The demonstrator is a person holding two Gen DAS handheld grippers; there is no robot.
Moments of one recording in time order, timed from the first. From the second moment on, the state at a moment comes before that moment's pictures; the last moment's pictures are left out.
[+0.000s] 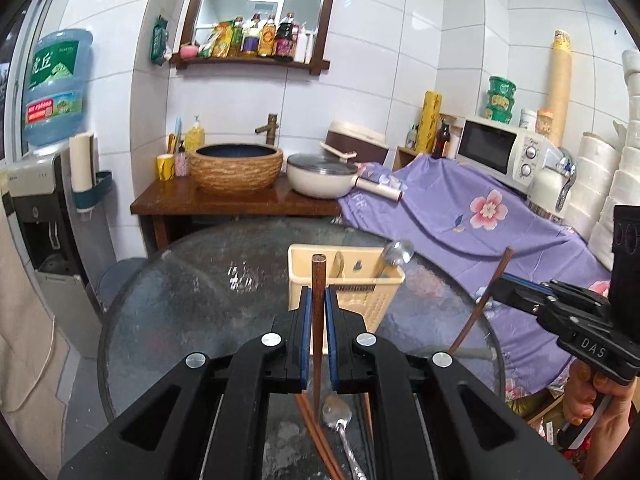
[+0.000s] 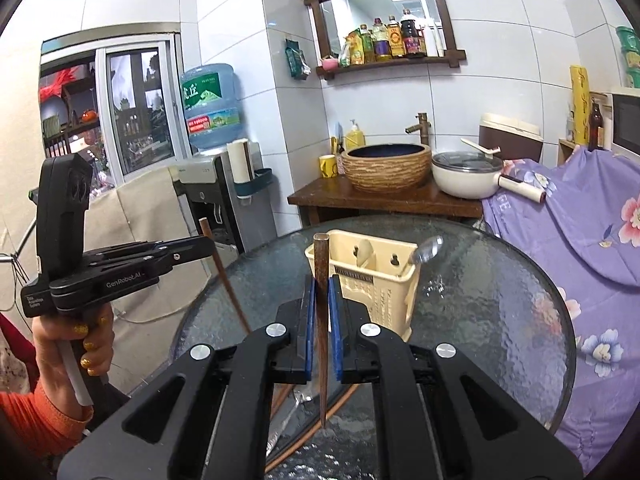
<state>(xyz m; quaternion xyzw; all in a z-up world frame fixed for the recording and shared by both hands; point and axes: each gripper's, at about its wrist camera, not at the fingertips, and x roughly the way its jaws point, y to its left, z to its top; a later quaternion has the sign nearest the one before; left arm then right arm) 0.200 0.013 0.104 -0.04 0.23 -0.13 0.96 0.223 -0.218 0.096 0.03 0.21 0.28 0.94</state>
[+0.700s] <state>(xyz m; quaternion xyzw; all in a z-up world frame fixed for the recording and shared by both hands) 0.297 -0.018 0.240 -0.04 0.16 -0.10 0.98 0.327 -0.209 0.233 0.03 0.12 0.20 0.97</state>
